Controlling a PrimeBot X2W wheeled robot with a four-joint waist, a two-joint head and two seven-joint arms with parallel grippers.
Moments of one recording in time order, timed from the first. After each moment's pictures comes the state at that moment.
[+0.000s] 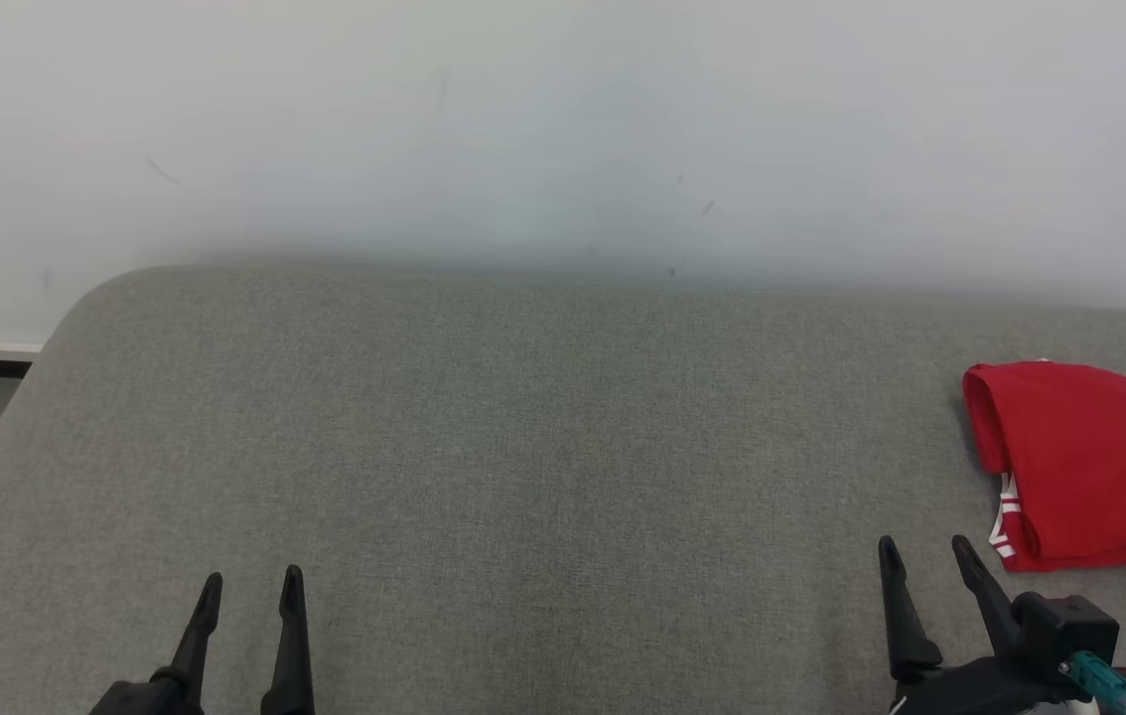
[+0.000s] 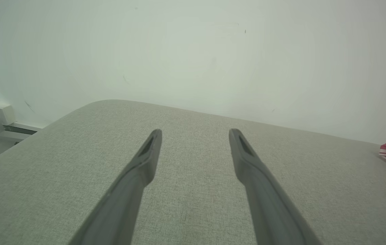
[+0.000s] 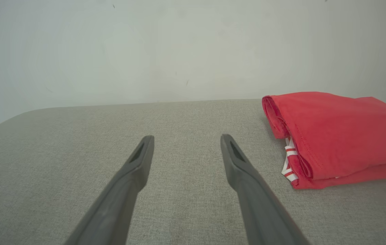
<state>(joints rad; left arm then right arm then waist) -0.01 0.07 0.00 0.22 -0.24 -0.13 -0.26 -0.02 -0.05 -0.05 0.22 0.14 0.13 -0.09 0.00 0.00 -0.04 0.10</state>
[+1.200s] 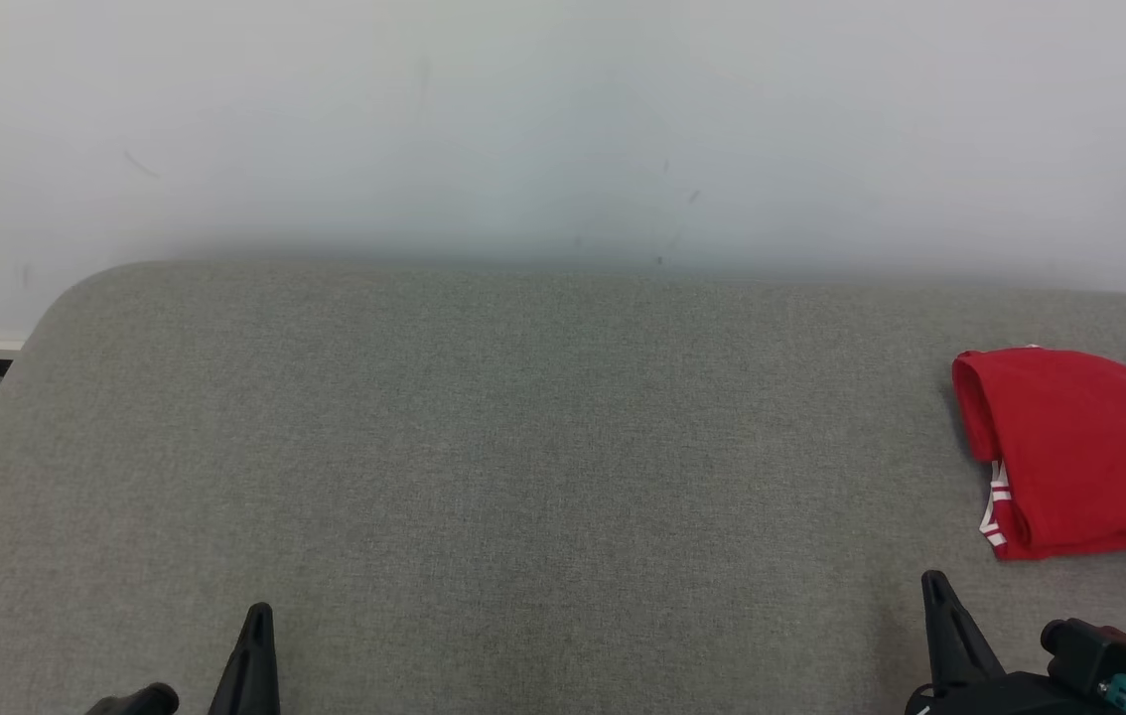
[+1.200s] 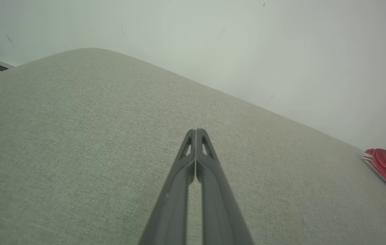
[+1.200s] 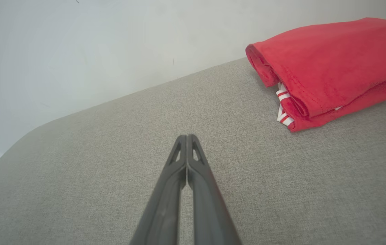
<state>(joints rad) -0.01 0.07 -0.01 0.28 -0.44 -0.13 -0.20 0.00 -0.05 -0.06 0.27 0.37 0.13 -0.06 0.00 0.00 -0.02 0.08</state>
